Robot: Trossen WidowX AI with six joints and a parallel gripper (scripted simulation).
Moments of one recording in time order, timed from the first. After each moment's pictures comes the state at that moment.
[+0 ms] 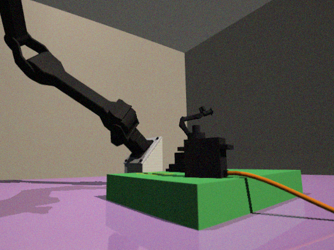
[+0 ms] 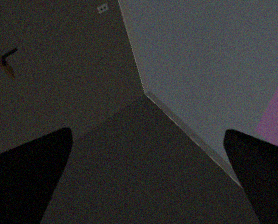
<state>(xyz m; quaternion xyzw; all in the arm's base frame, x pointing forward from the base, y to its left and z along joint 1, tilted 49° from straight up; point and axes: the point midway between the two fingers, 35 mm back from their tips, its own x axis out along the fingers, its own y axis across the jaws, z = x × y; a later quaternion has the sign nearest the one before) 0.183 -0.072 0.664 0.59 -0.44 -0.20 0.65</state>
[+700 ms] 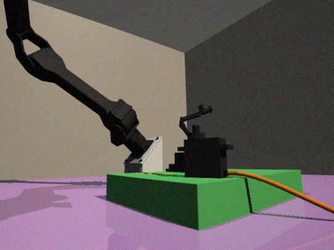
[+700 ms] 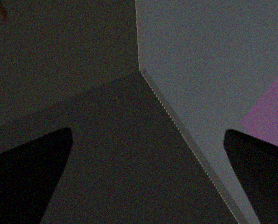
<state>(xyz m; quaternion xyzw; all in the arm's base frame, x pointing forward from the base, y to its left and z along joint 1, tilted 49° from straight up) 0.238 -0.046 0.646 0.52 -0.38 -0.21 0.74</state>
